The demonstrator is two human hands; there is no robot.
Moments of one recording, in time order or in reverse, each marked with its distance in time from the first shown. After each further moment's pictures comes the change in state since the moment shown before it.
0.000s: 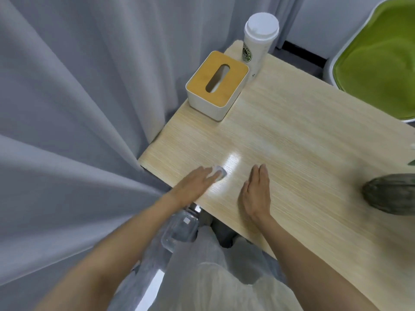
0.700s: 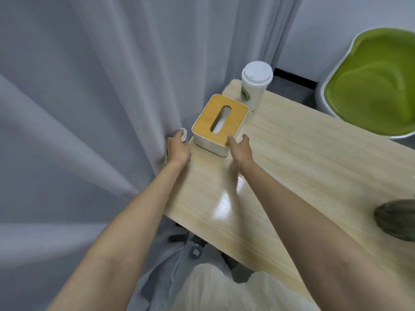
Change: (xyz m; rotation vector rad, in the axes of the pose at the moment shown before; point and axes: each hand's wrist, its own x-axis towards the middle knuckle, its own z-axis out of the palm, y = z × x) left_hand 0.122 -0.088 -0.128 -0.607 0.464 -0.804; right_hand 0.153 -0.157 -0.068 0.773 -0.088 0.294
